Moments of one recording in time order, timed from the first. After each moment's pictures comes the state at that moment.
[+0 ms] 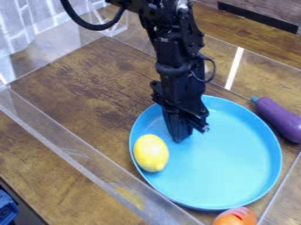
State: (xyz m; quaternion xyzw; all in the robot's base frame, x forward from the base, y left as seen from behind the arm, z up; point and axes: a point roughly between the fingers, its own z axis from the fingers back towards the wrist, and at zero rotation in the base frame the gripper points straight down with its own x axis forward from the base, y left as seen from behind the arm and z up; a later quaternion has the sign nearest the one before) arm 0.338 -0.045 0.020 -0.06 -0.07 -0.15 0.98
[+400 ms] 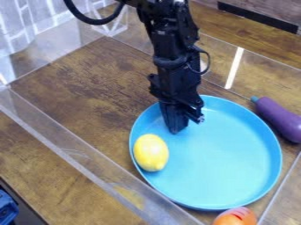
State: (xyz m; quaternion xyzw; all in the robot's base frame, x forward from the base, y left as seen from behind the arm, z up) arm 0.347 -0.034 0.020 -0.05 -0.07 -0.16 0.98
